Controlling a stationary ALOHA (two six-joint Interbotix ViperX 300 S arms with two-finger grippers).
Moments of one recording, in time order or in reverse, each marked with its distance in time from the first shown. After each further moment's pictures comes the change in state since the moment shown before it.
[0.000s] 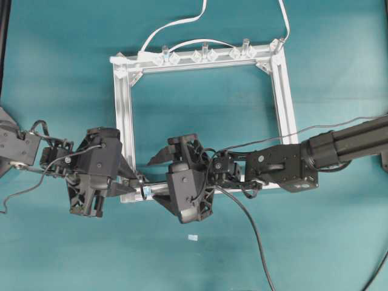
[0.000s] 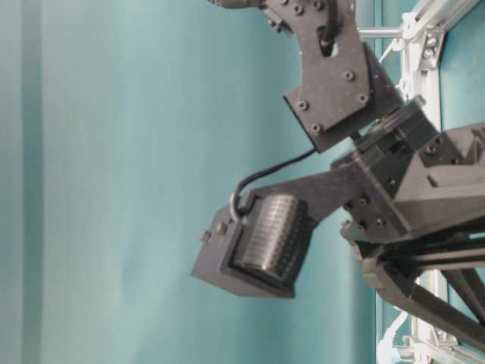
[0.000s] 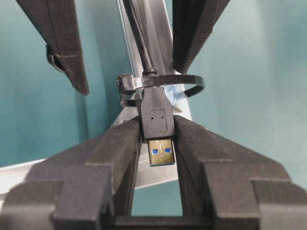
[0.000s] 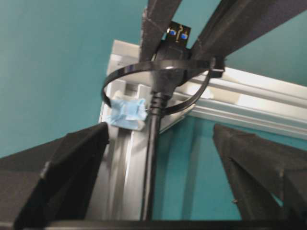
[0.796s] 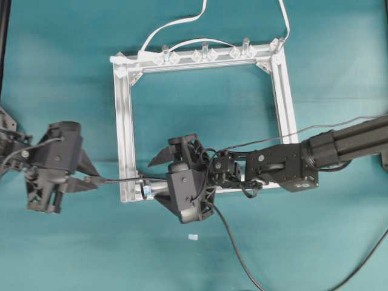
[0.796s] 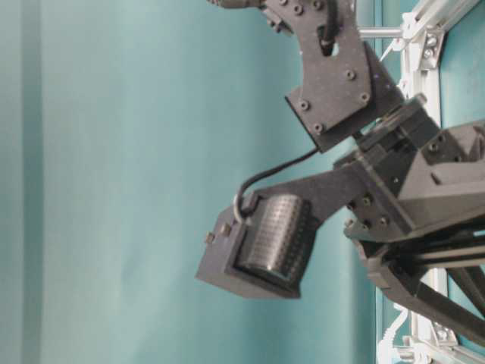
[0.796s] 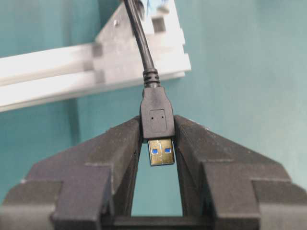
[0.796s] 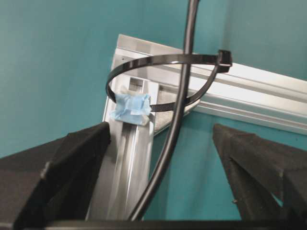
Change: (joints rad) left arm -0.032 -0.302 0.155 0.002 0.215 -0.048; right arm -0.002 0.000 0.000 0.000 0.020 -0.002
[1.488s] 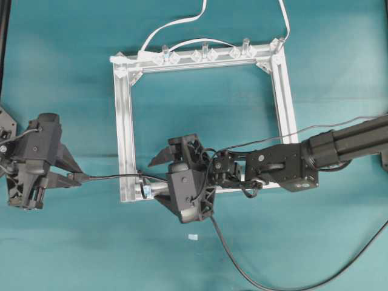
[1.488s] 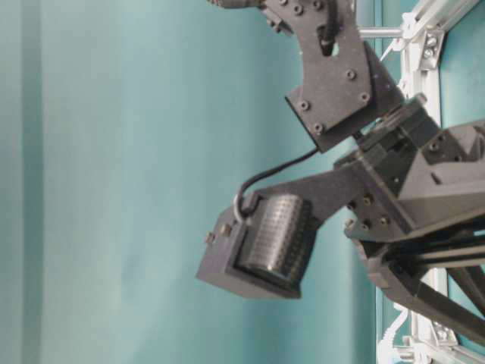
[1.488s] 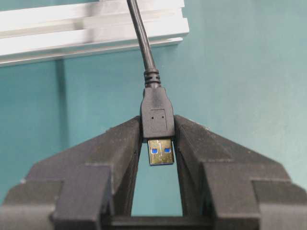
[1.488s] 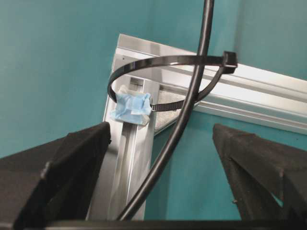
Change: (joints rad) left arm -0.008 -0.126 0.057 -0.002 0.069 -0.061; right arm 0.000 0.000 0.000 0.000 0.002 0.000
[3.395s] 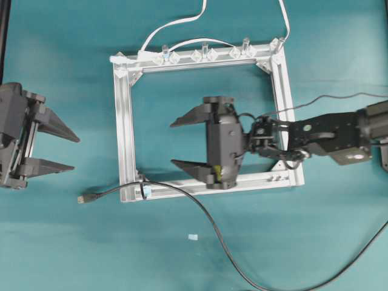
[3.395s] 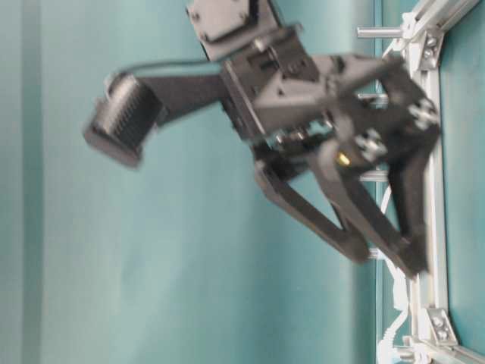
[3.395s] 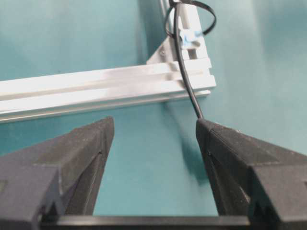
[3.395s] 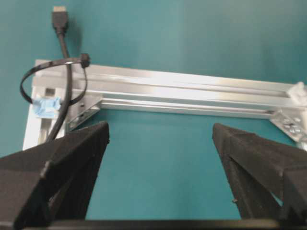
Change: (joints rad) left arm 0.135 -0.268 0.014 0.021 0.044 0.118; right arm -0.078 -0.278 0.238 0.002 -0.138 0.066
